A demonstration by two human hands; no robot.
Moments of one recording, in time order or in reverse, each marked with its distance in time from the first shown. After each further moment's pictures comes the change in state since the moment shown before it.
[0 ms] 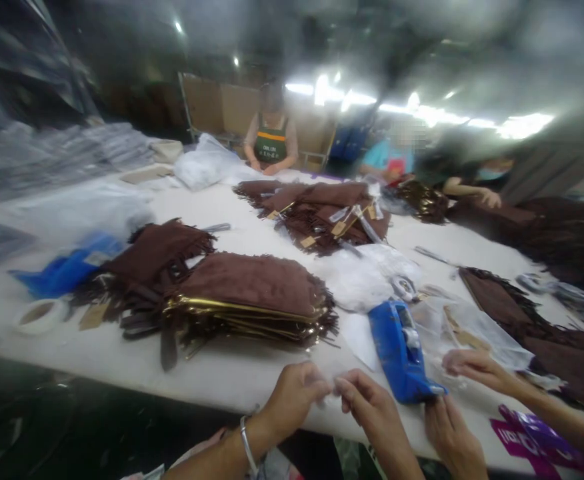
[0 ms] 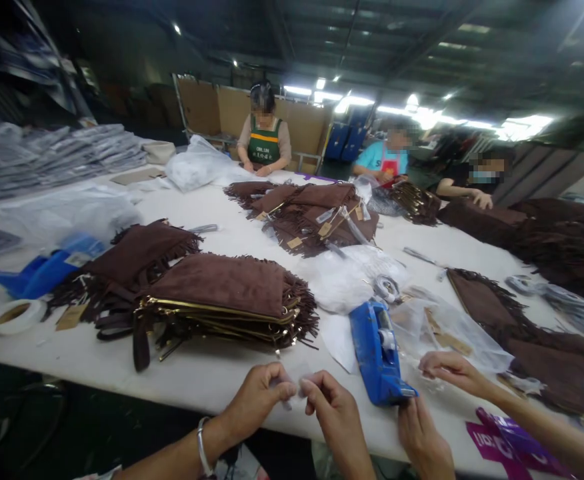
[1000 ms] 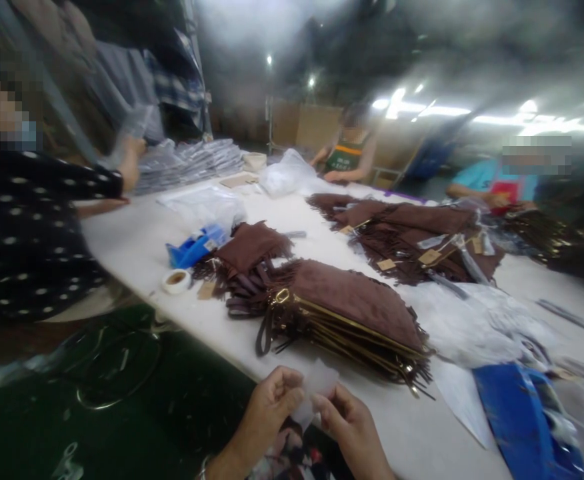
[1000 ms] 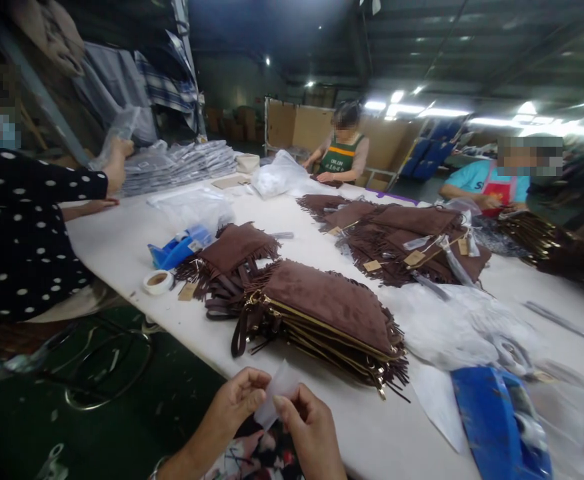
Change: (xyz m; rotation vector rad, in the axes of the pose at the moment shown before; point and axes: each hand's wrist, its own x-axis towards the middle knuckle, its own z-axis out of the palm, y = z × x) left_hand -0.120 -0.020 -0.170 -0.318 0.324 0.087; right_hand 0.011 -0.042 0.199 0.100 -0.371 -0.121
